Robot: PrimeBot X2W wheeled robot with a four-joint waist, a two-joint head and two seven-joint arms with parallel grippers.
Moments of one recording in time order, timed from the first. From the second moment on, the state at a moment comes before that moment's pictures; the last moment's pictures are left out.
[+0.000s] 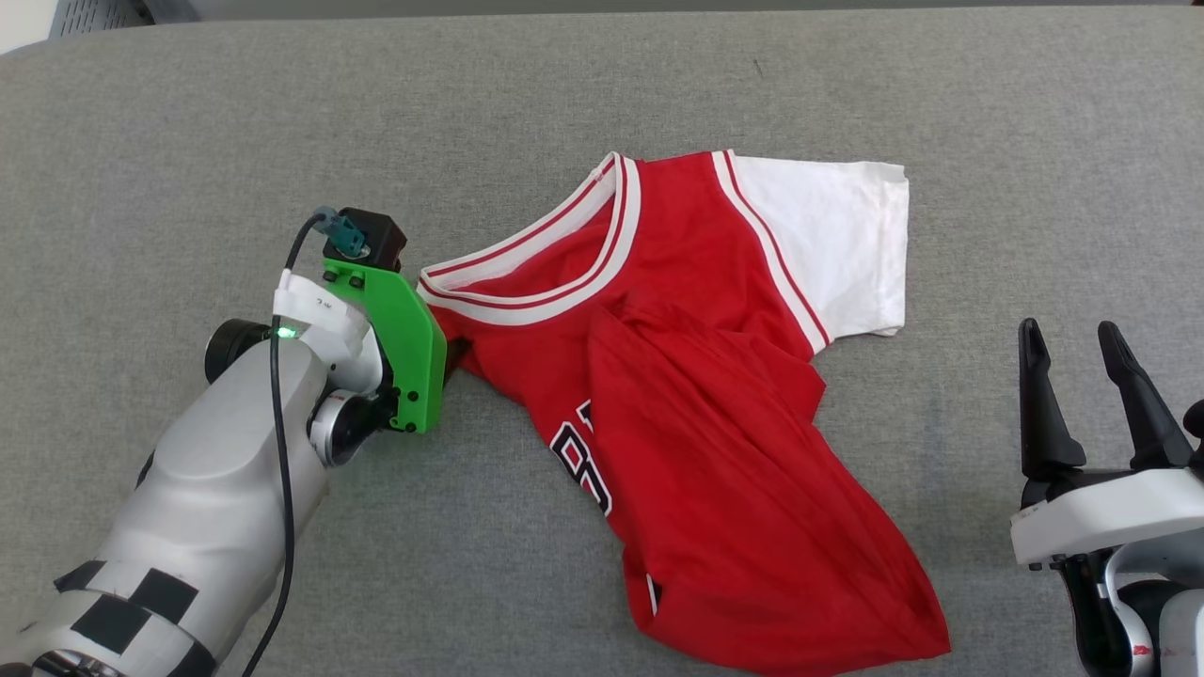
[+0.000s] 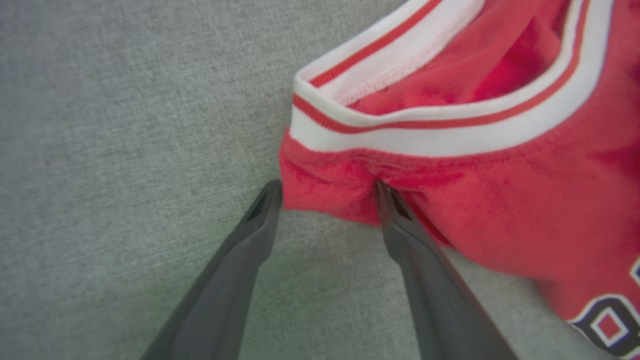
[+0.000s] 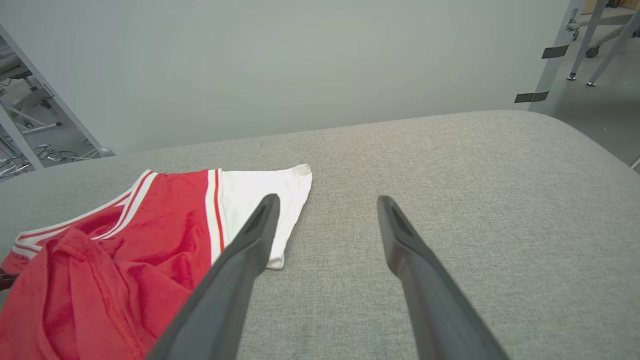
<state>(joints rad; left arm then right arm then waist) -0.81 0.38 -0.80 0.73 -0.86 -0.05 0.44 -0.04 -0.05 -0.12 -0.23 0.21 0.13 0.06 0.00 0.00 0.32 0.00</state>
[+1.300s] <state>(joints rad) -0.83 0.06 -1.13 0.81 -0.66 -0.08 0.19 -0.04 -0.05 -0.11 -0.19 0.24 0.13 0.05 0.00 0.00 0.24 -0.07</state>
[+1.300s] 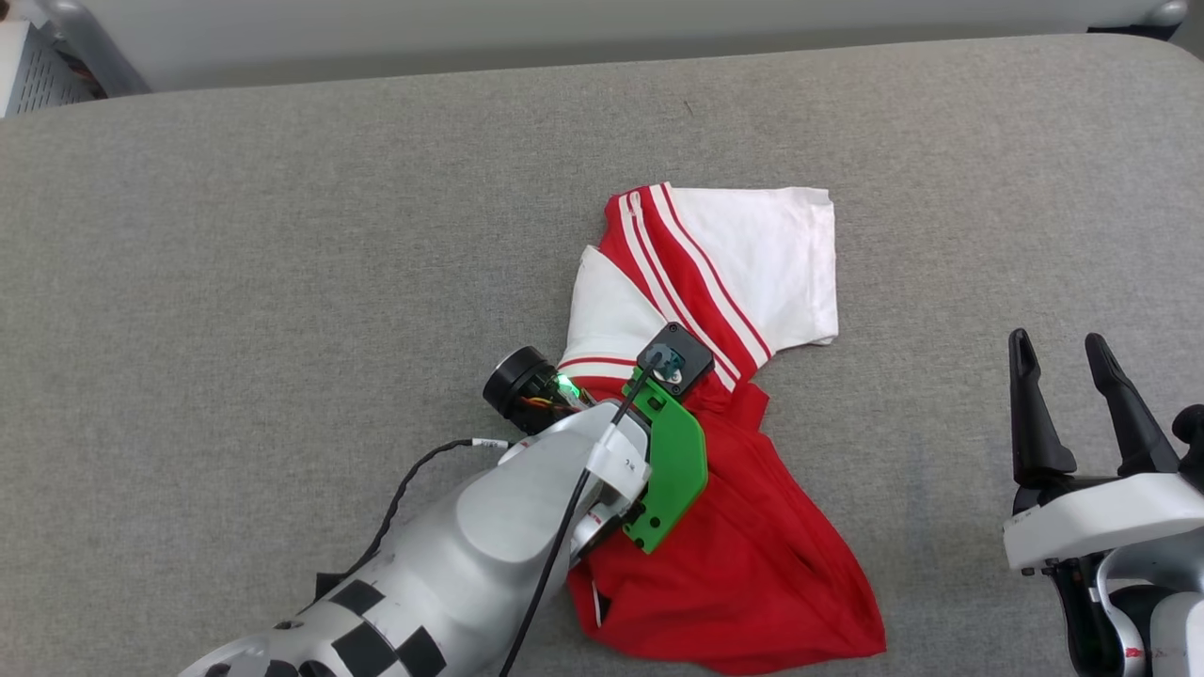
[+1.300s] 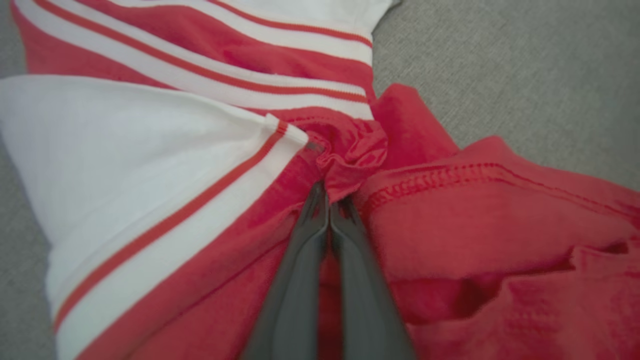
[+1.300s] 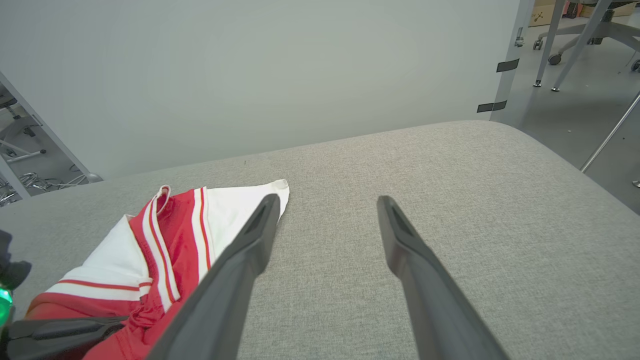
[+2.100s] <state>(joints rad) -0.75 0.16 -0.91 0.66 -0.78 0.08 -0.15 0.00 -0.05 -0.12 -0.21 0.21 0.13 0.06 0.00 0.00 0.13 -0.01</state>
